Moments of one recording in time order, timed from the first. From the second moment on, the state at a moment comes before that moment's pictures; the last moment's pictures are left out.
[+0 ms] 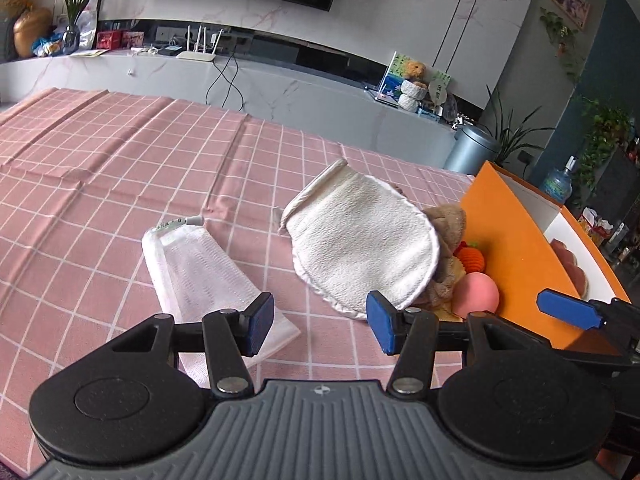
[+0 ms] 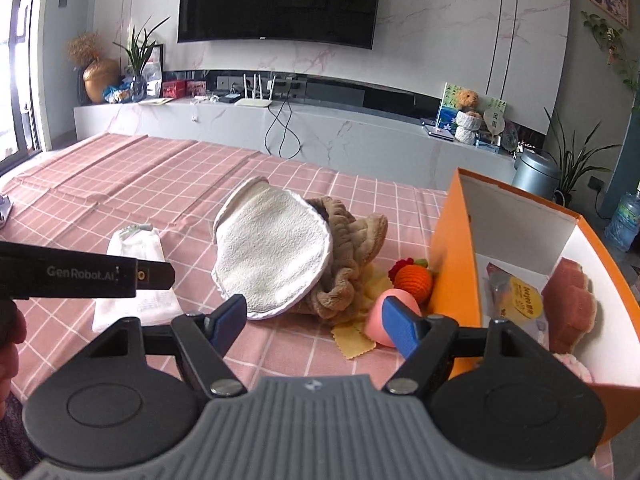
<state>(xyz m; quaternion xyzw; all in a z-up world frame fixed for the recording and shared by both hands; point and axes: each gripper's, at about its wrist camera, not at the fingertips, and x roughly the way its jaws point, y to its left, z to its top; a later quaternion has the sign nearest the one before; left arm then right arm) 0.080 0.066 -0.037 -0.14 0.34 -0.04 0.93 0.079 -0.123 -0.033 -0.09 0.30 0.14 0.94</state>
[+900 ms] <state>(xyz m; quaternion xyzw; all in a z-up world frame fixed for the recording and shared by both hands) 0.138 0.101 -0.084 -0.12 0.38 0.09 0.91 0.207 -0.032 -0.079 -0.23 0.30 0.22 0.90</state>
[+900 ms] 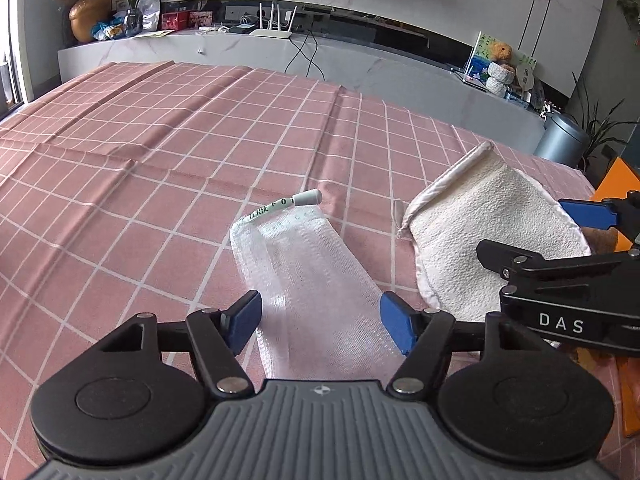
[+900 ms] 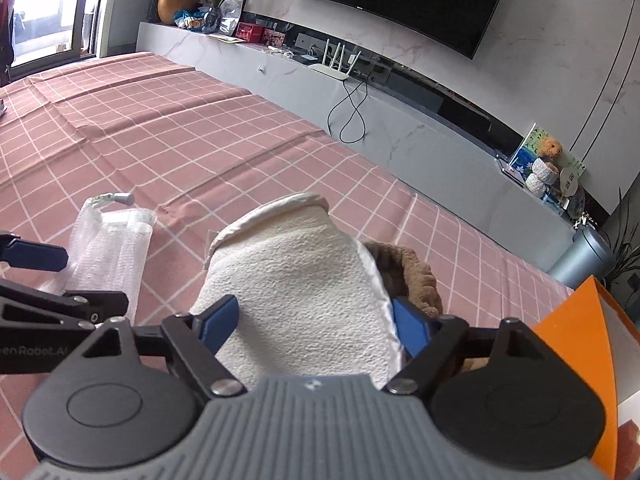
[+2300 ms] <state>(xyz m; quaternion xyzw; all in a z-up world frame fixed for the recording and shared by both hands) 0.078 0.068 -0.067 -0.08 0.39 0.02 0.92 0.096 -0.117 -0.066 -0.06 0.38 0.16 0.91</state>
